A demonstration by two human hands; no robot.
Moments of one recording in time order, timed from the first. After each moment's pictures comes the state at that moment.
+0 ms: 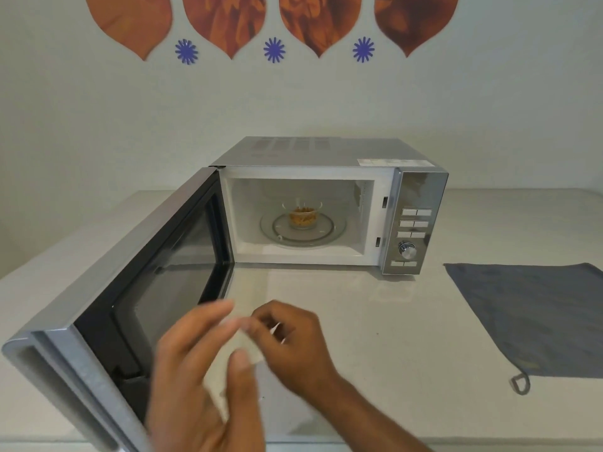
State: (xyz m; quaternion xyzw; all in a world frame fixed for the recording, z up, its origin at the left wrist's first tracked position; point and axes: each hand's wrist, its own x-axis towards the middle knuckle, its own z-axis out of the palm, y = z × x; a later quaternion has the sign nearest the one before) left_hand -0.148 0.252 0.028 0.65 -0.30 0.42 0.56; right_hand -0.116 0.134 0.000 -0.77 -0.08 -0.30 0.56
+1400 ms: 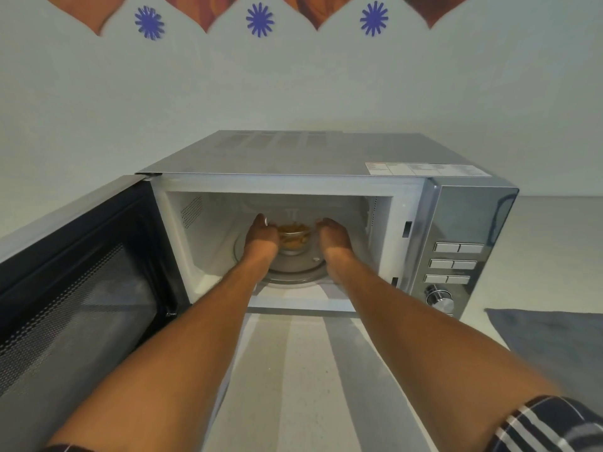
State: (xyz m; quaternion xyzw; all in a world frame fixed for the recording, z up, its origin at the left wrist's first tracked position) left_hand 0.242 0.014 0.000 0.81 -0.05 -0.03 0.58; right_hand 0.185 -0.111 -0.006 -0.72 0.26 -0.19 0.62
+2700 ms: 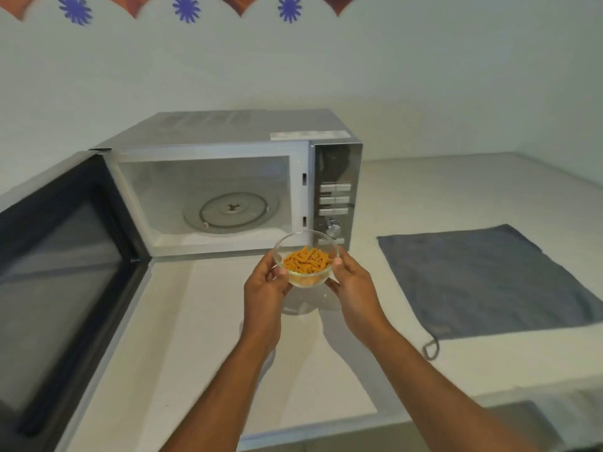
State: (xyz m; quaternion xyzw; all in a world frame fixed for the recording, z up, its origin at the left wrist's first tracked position) left_hand -0.083 0.035 -0.031 0.58 -0.14 -0.14 0.79; right_hand -0.152 -0.093 -0.032 -0.64 0.17 -0.25 0.70
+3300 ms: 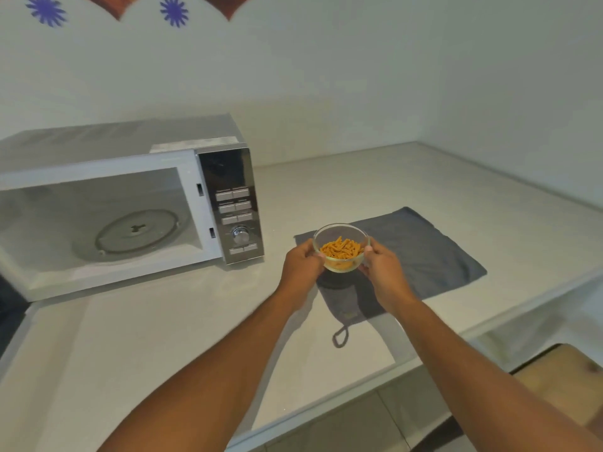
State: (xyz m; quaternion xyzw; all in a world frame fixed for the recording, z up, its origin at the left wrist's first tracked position) left_hand -0.141 -0.166 -0.036 0.66 -0.26 -0.30 0.64; right_hand -0.264 -0.260 -0.033 -0.60 0.35 -0.35 0.63
